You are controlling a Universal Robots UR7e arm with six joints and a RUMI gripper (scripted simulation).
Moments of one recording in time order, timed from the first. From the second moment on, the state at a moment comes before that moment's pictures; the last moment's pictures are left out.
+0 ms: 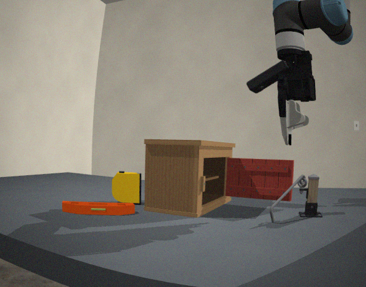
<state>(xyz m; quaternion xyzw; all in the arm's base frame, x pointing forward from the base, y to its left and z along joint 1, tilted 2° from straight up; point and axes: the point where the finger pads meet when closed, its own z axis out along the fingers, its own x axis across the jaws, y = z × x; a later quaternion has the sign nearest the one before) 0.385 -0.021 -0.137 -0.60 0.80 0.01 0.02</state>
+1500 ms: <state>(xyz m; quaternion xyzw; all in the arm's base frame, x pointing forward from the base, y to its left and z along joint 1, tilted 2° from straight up) 0.387 -0.020 -0.184 -0.60 0.80 0.00 0.02</state>
